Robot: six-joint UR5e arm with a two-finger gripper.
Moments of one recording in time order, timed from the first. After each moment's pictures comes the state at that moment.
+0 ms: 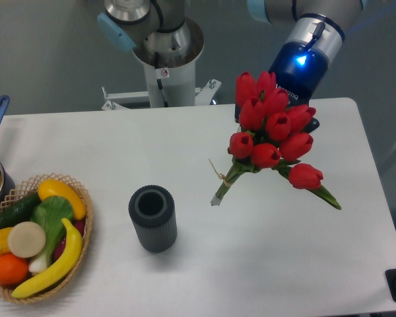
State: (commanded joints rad) arm 2.81 -1.73 -1.62 -0.89 0.39 0.96
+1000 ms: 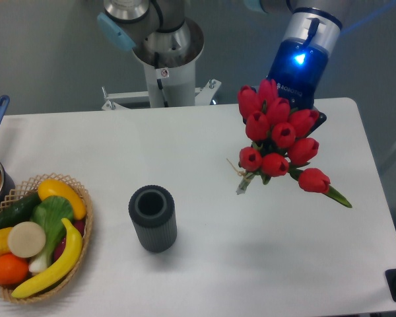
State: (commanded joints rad) arm 2.79 -1.67 -1.63 -0.90 0.82 0.97
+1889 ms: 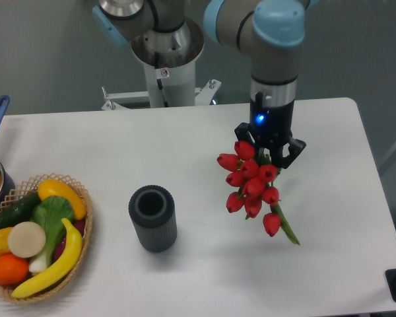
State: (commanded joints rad) arm 2.60 -1.77 -1.77 -0.91 1.58 1.29
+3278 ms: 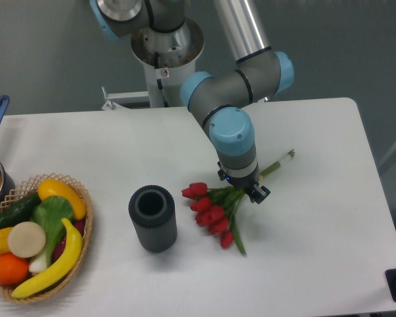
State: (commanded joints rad) arm 2.49 -1.96 -1.77 -0.89 1.75 1.31
